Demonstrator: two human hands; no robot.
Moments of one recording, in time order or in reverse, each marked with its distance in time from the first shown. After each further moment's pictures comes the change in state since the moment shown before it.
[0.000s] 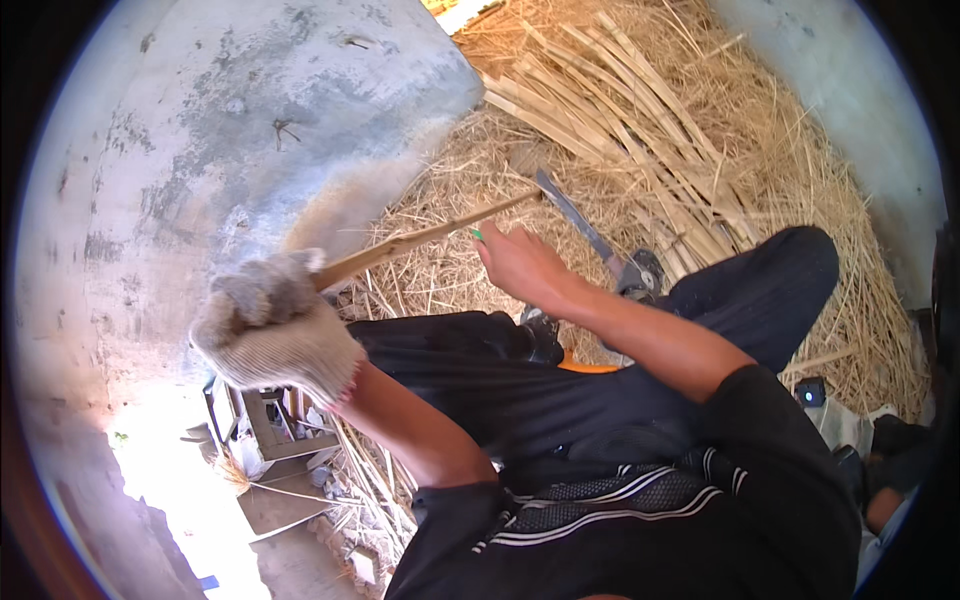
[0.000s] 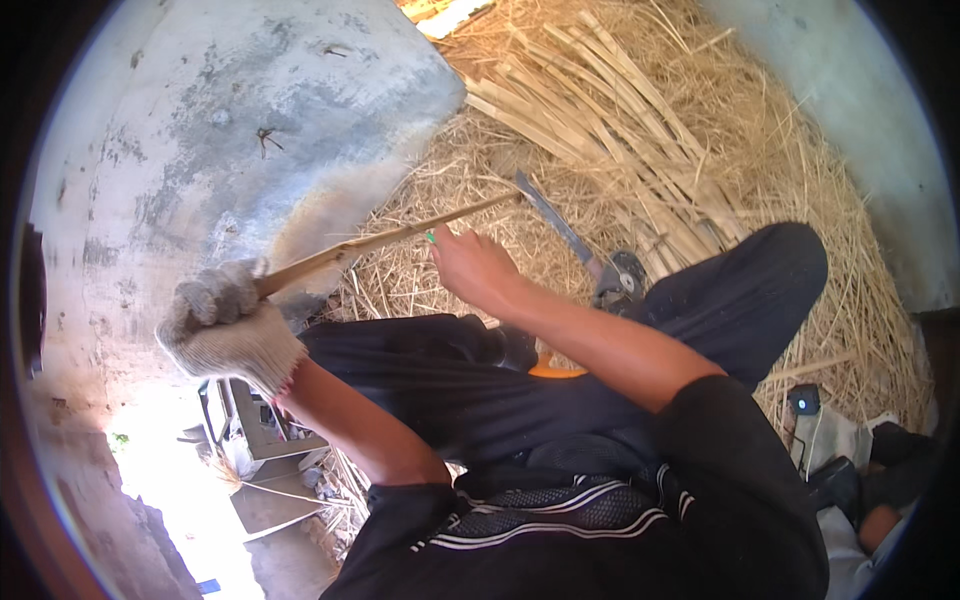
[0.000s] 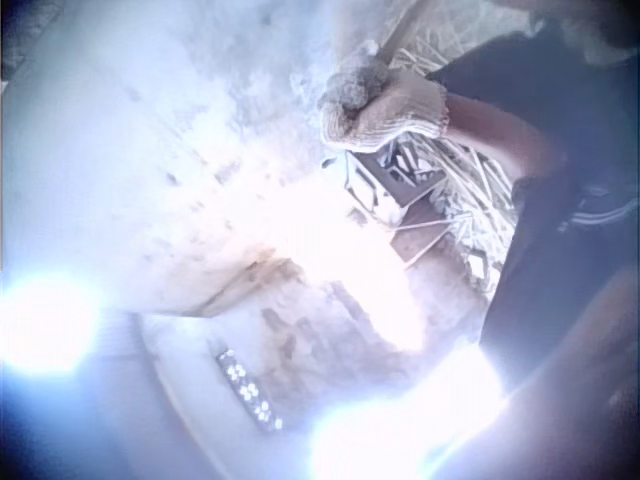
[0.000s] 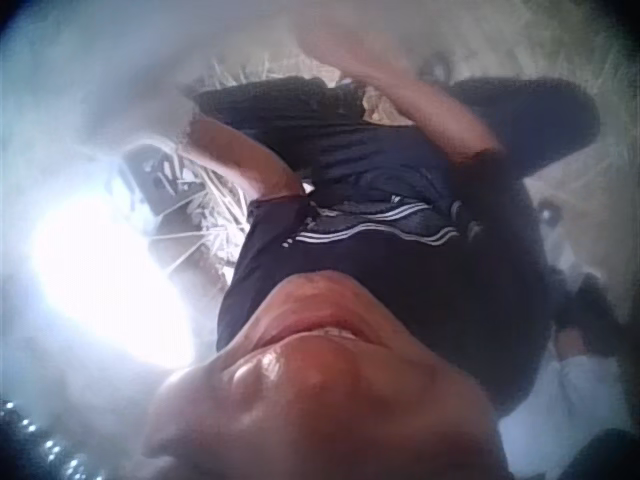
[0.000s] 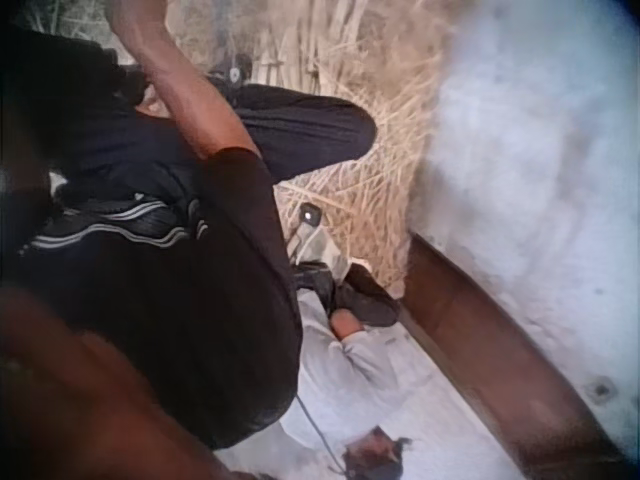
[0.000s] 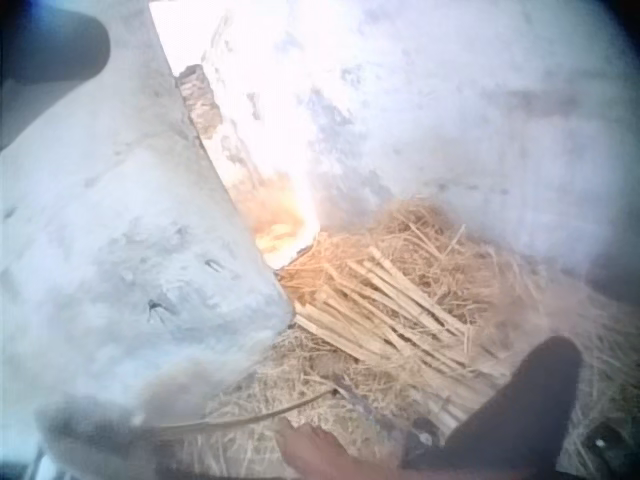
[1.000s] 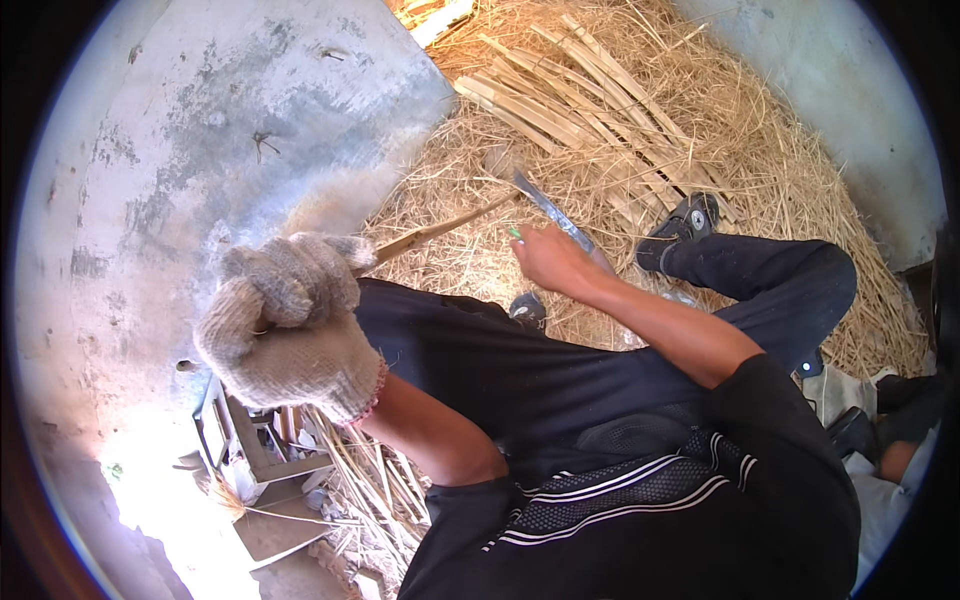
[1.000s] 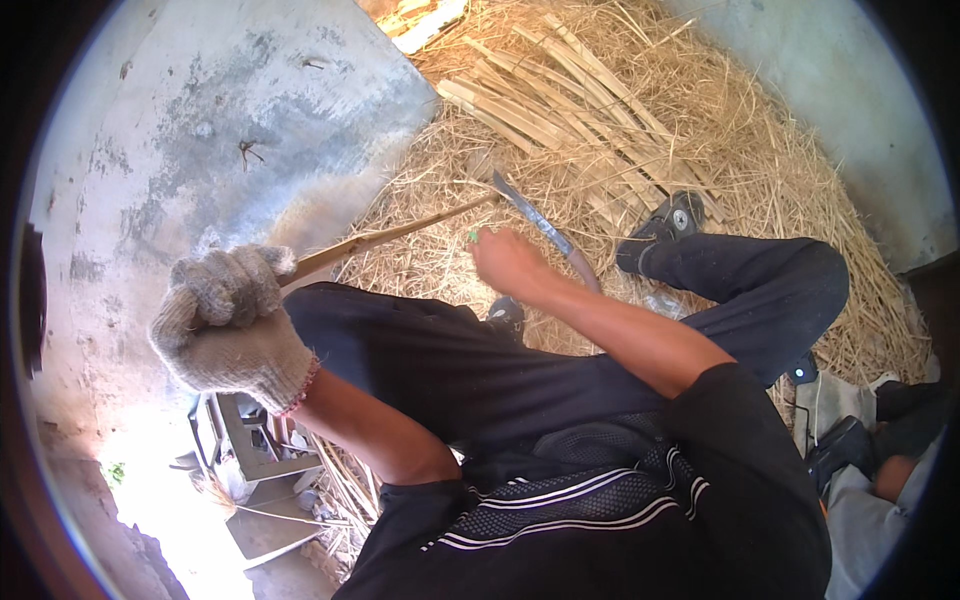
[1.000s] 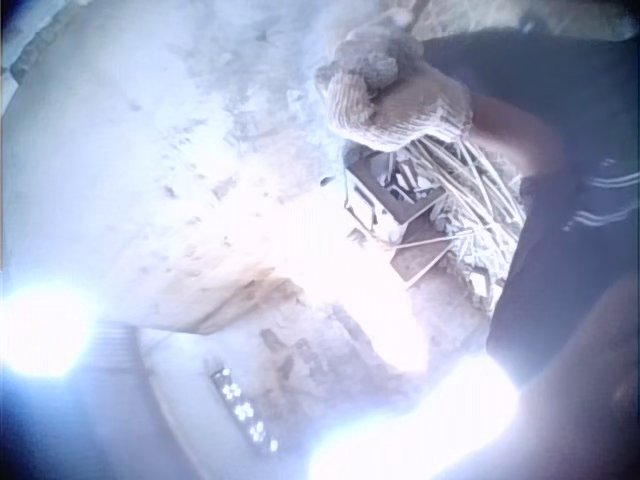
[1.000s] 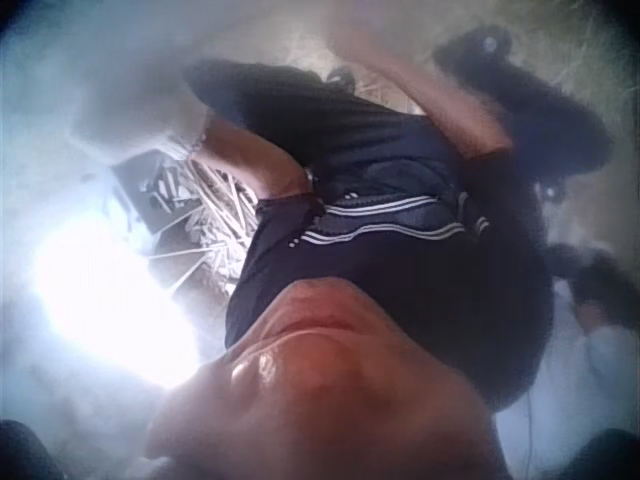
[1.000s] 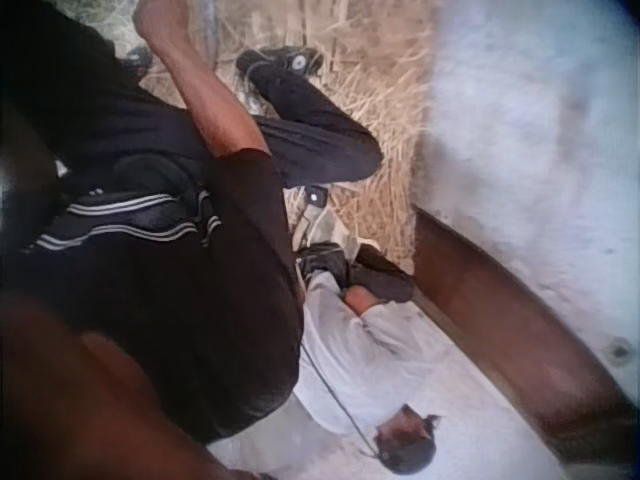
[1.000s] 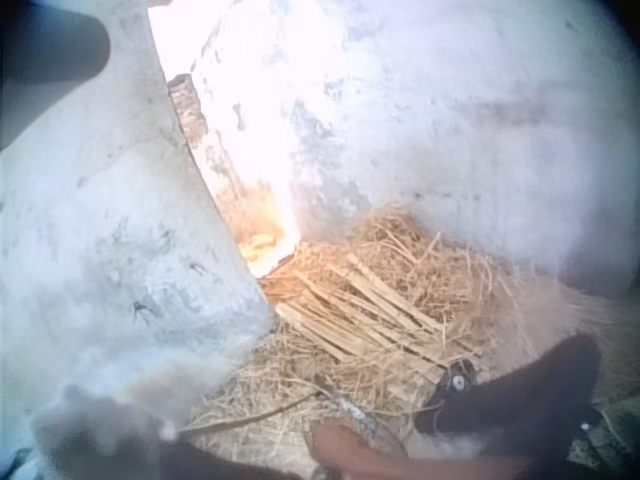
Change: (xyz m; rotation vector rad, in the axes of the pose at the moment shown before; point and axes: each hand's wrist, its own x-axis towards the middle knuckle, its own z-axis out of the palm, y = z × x) left_hand -0.039 0.011 0.015 -0.016 -0.226 -0.180; right_hand -0.029 0.046 -0.015 -0.091 -0.107 0.268
